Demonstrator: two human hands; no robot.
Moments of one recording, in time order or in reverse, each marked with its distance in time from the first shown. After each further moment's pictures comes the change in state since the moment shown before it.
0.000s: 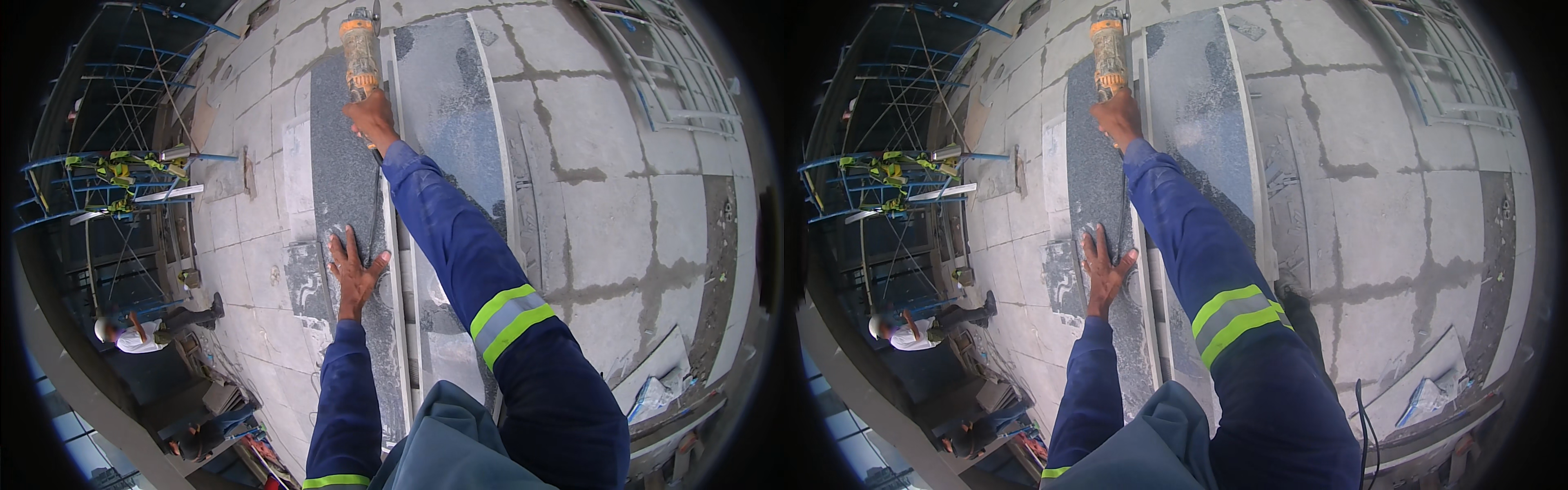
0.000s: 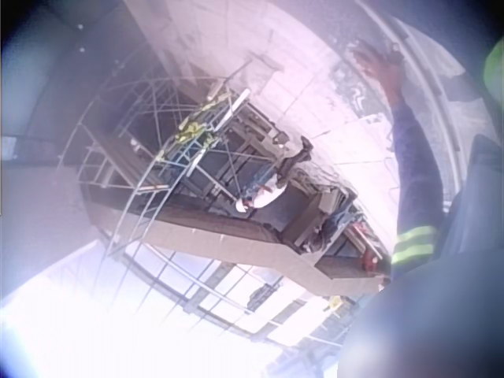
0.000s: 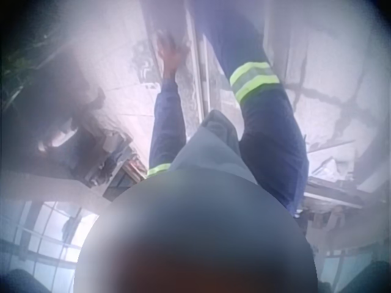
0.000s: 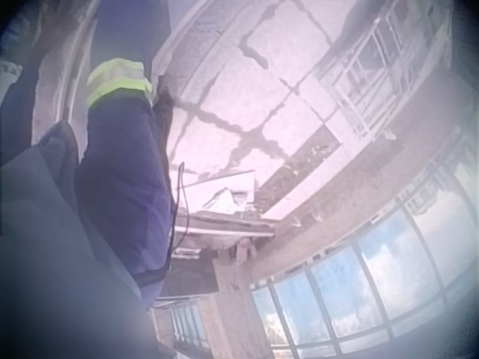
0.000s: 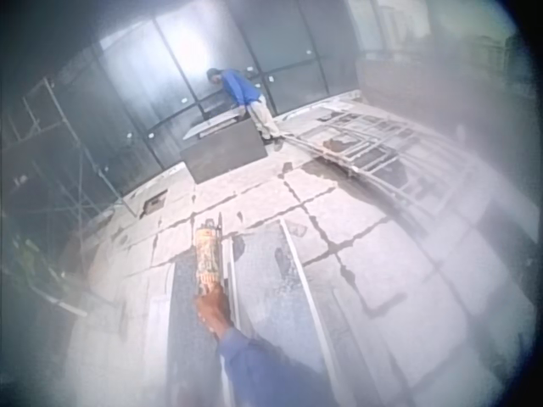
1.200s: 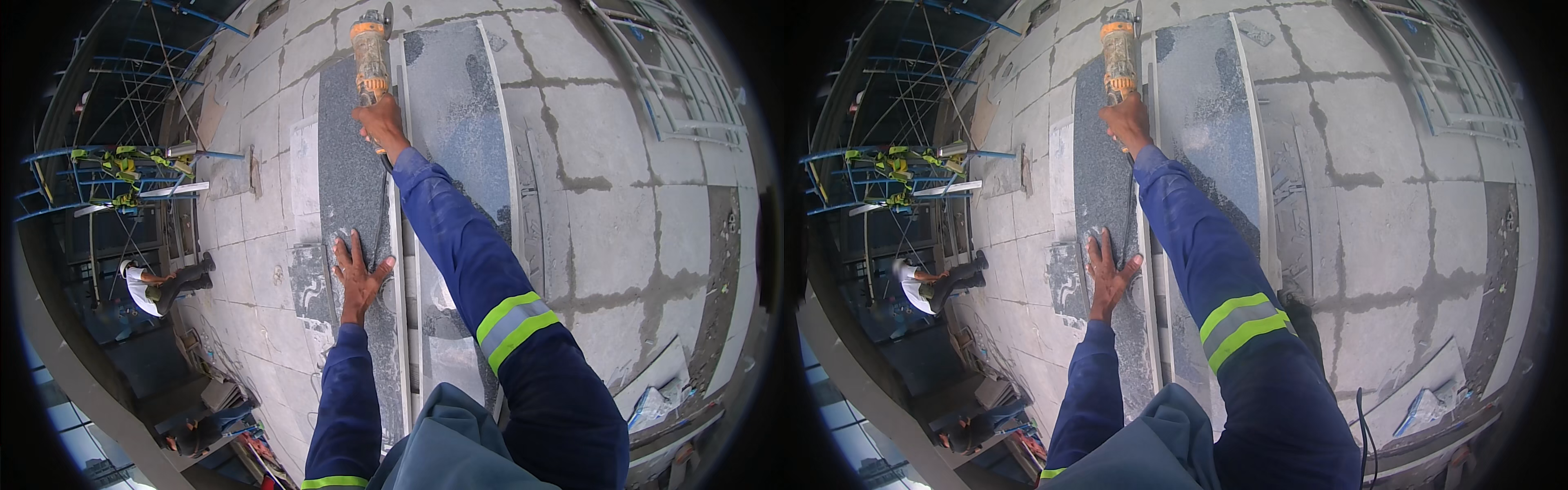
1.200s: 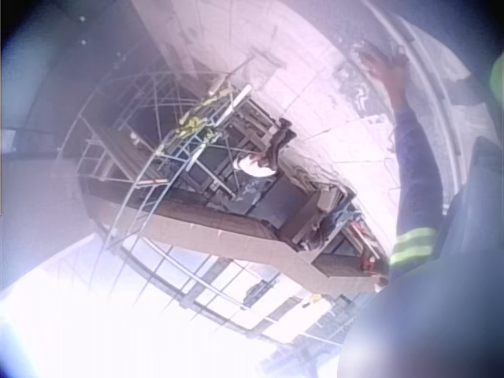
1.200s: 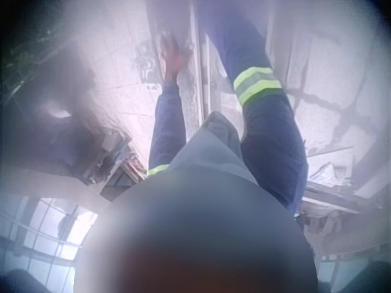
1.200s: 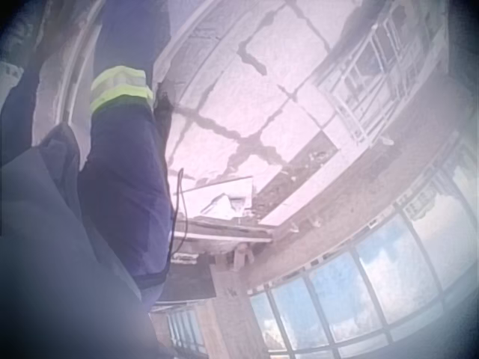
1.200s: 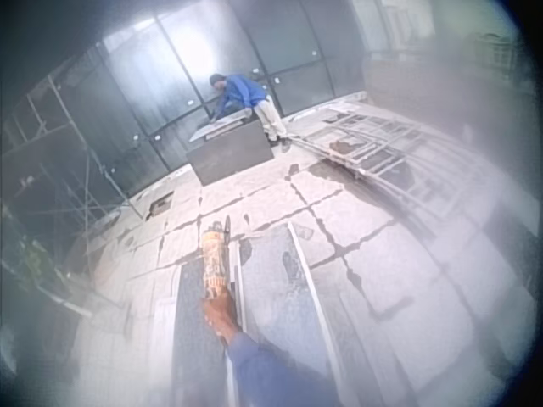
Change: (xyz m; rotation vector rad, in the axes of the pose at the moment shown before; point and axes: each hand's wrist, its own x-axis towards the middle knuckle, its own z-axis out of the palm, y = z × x) left_hand 0.000 0.000 0.000 0.011 -0.005 -0.005; right_hand 0.010 0.009 -0.001 0.028 -0.032 -0.040
